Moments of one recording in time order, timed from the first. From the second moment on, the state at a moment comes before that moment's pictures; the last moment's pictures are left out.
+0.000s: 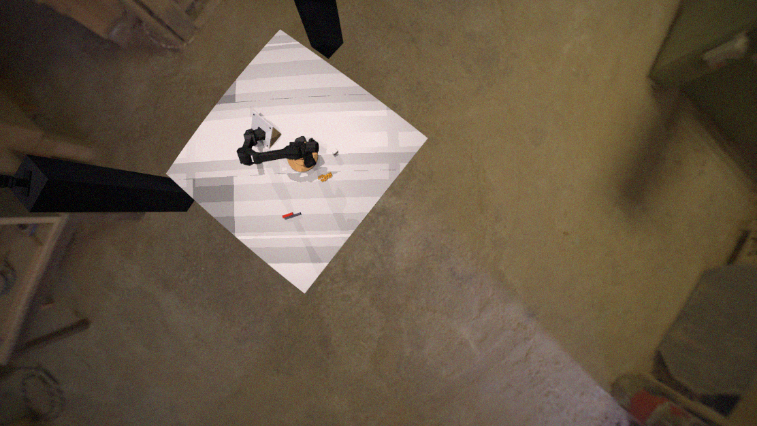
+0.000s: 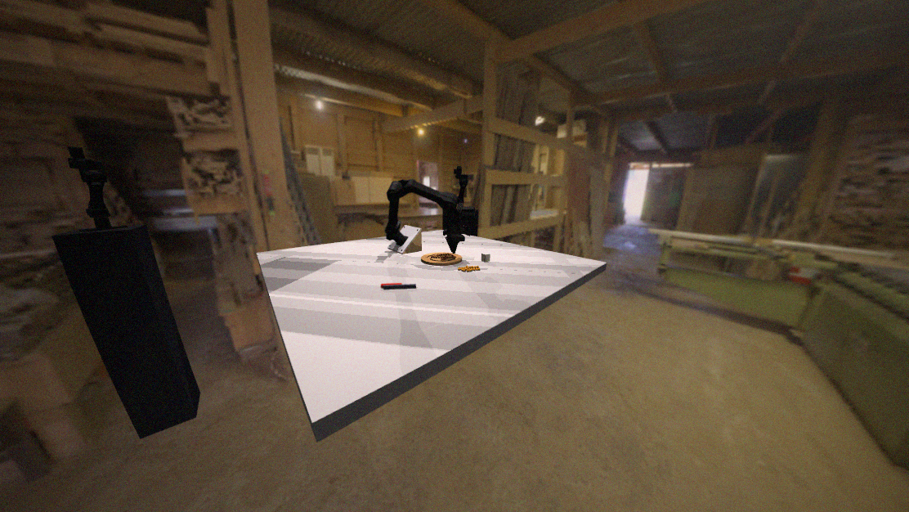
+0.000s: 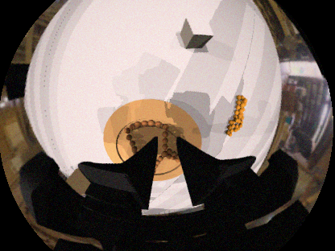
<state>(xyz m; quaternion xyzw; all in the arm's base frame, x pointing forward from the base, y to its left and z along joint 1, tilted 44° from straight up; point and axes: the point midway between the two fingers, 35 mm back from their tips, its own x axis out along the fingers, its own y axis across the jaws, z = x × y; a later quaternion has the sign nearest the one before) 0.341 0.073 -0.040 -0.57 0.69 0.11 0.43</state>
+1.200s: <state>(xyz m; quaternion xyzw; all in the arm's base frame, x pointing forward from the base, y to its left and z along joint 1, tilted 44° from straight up) 0.339 0.056 -0.056 -0.57 0.70 0.11 0.43</state>
